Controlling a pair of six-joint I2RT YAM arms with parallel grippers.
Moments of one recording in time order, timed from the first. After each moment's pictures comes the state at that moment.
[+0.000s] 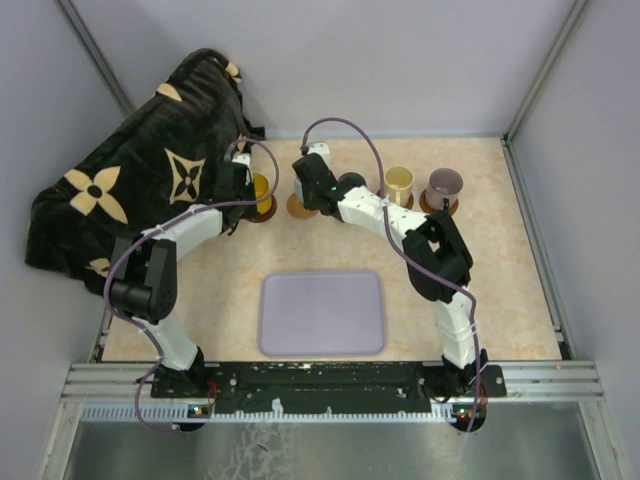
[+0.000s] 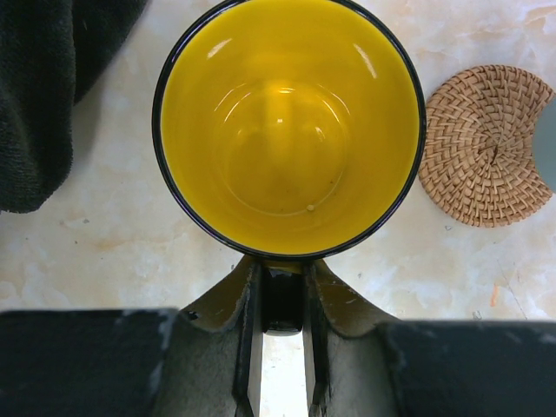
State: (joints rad) left arm -0.28 1.75 1.12 -0.07 -0.17 -0.21; right arm 0.73 2.08 1.72 -0.36 0.36 0.38
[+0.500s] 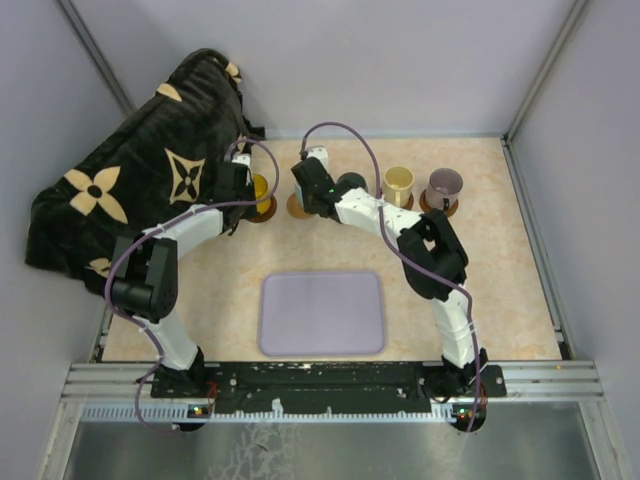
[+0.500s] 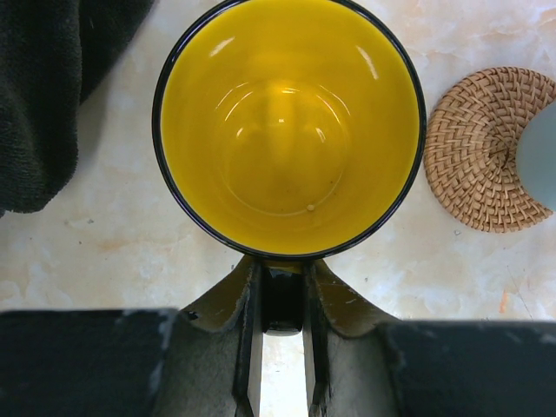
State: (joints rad) left arm -0.28 1.76 1.12 -0.07 -0.19 -0.21; right arm 0.73 2.12 1.72 -0.36 0.36 0.38
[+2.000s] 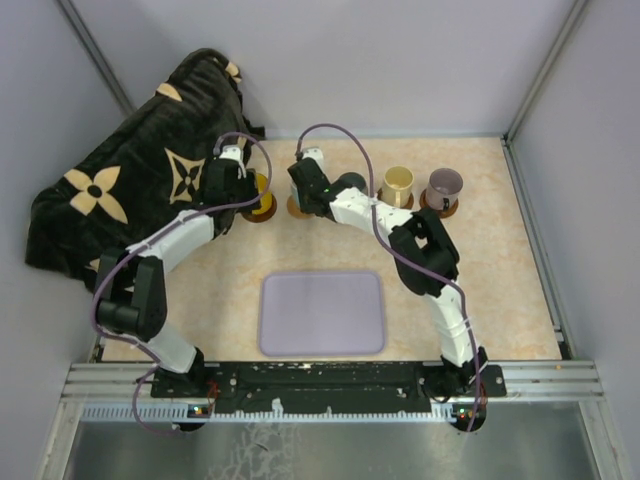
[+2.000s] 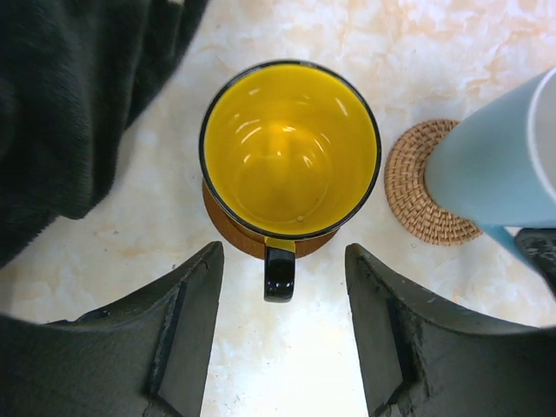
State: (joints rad) left arm -0.28 1.64 1.07 -0.02 -0.19 -0.24; right arm 0.73 2.18 1.78 -0.35 0.34 0.37
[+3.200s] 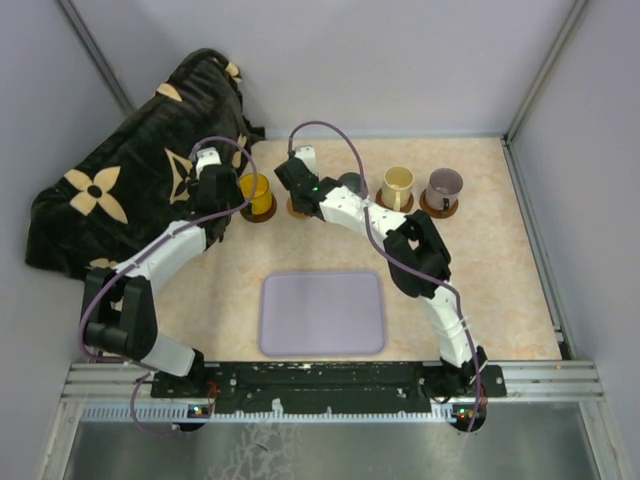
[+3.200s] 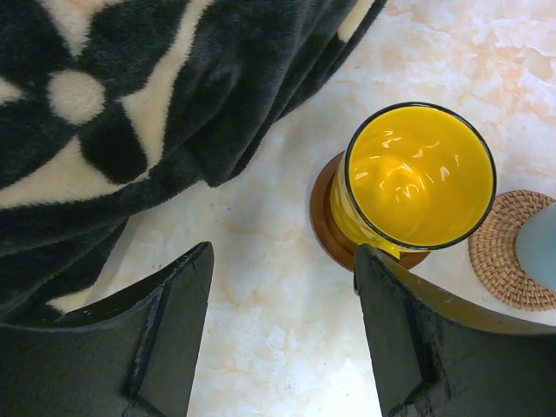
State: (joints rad) left arm -0.28 1.50 1.00 -0.04 -0.49 -0.33; right arm 0.79 2.22 1.91 -0.48 0.45 0.42
